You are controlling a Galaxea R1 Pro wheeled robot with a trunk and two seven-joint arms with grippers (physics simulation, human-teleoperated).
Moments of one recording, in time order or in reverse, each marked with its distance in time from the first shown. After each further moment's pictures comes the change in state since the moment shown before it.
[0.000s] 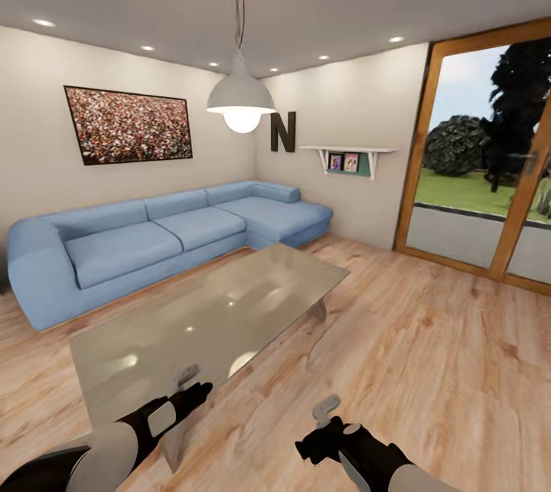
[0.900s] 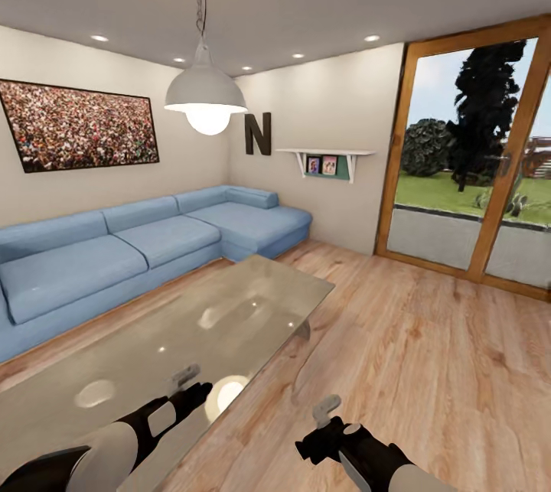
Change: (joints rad) left arm 0.000 0.000 0.000 0.001 0.000 0.000 0.000; right arm 0.000 -0.001 -0.001 0.000 0.000 0.000 0.000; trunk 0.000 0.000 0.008
